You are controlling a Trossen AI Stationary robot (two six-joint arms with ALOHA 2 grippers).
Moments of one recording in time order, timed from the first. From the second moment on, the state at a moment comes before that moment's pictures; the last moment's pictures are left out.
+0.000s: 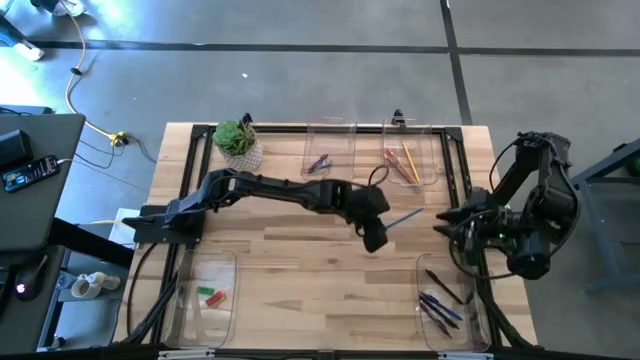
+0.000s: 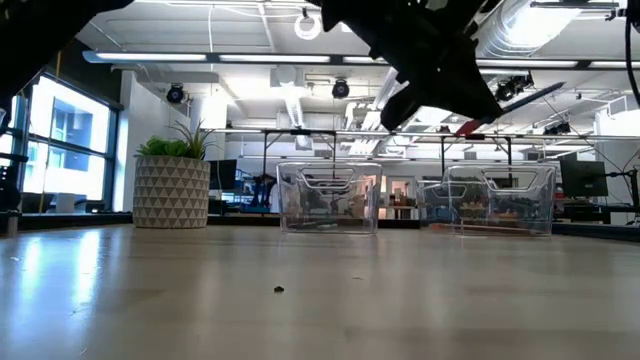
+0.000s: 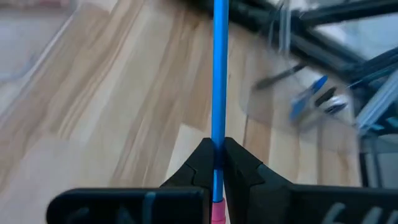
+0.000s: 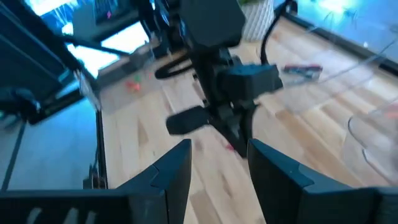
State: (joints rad) left arm 0.07 2.27 1.99 -0.49 0.07 -0.43; right arm 1.11 1.02 1.32 -1.45 0.99 1.46
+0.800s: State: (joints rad) left arm 0.35 2.27 1.99 -0.20 0.49 -0.34; right arm 0.80 0.99 1.32 -1.49 1.04 1.46
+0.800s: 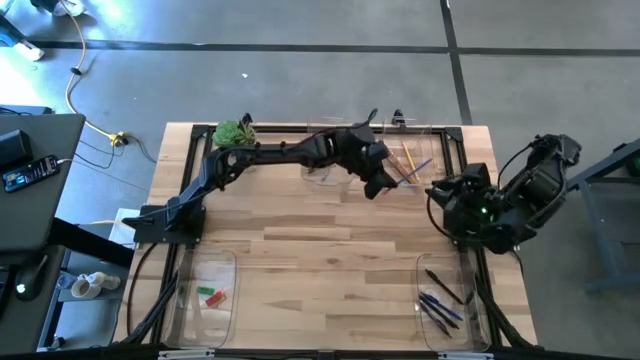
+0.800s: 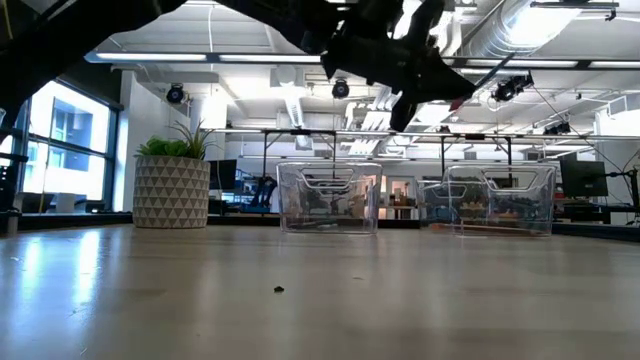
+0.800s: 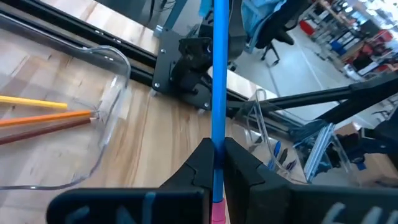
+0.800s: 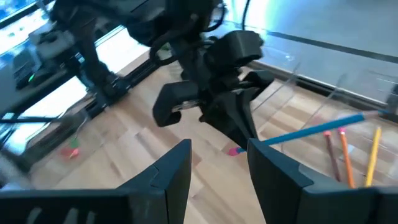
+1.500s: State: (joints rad) left arm 0.43 2.27 1.99 -0.01 0.63 -0.36; right arm 0.37 0.99 1.32 -1.48 1.01 1.67
